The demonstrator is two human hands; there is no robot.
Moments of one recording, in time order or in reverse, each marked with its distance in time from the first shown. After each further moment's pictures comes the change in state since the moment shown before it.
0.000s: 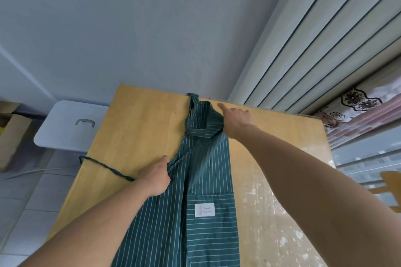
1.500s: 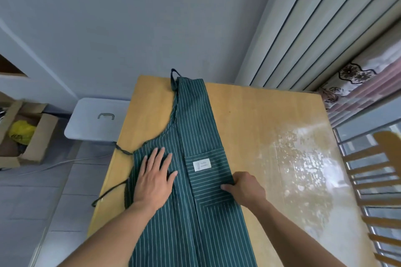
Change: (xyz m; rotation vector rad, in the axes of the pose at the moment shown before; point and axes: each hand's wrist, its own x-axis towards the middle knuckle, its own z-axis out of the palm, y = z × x) left_hand -0.098 -0.077 0.053 0.392 0.399 0.161; right_hand -0.235 -0.054 0.114 0.634 -0.334 0.355
